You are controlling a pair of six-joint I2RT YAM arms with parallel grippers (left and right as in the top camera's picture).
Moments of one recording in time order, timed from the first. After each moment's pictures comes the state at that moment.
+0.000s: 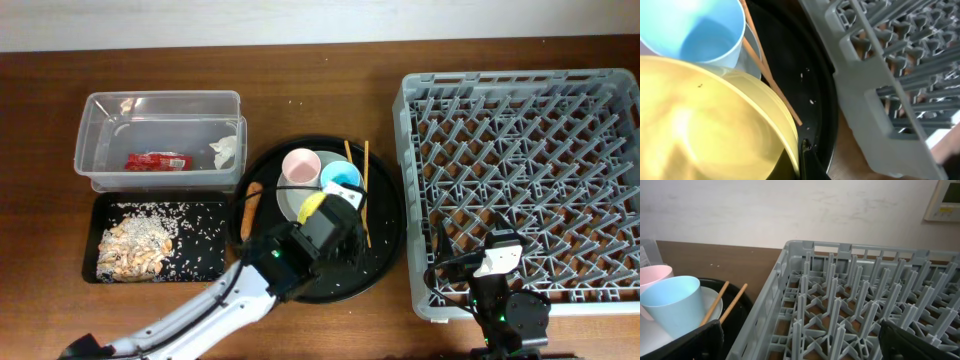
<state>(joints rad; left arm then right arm) -0.87 1.39 0.89 -0.35 -0.02 -0.47 0.05 0.02 0.01 -0.07 -0.05 -0.03</state>
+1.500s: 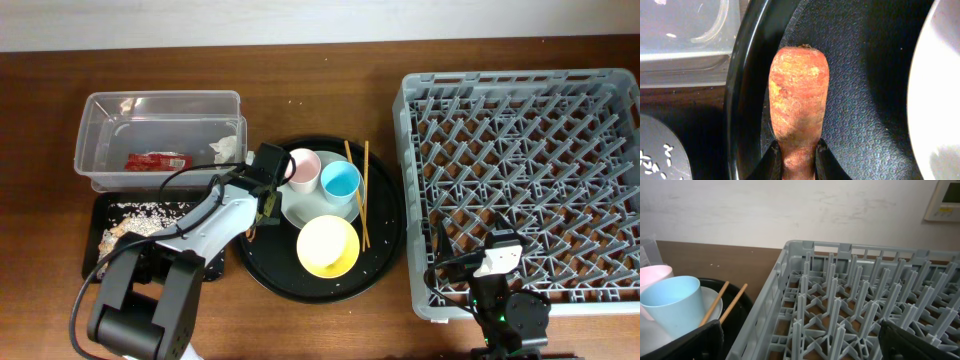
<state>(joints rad) -0.40 1.79 1.03 -0.58 -0.28 -0.27 0.05 0.02 0.01 -0.07 -0.05 -0.03</state>
